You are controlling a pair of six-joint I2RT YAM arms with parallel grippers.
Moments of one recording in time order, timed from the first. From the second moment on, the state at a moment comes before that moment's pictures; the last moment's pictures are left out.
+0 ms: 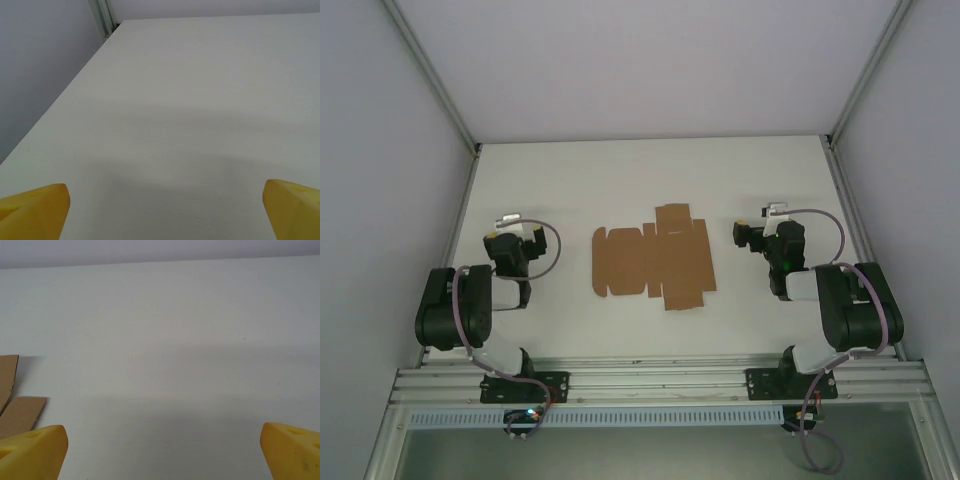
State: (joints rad) left arm -0.01 1.59 0.35 0.90 -0.19 -0.01; right arm -0.01 1.55 0.39 0.79 -0.03 0.04
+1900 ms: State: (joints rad) left arm -0.26 1.41 0.75 -0.08 0.08 -0.41; right arm 0.42 1.57 0.99 -0.22 -0.10 0.42
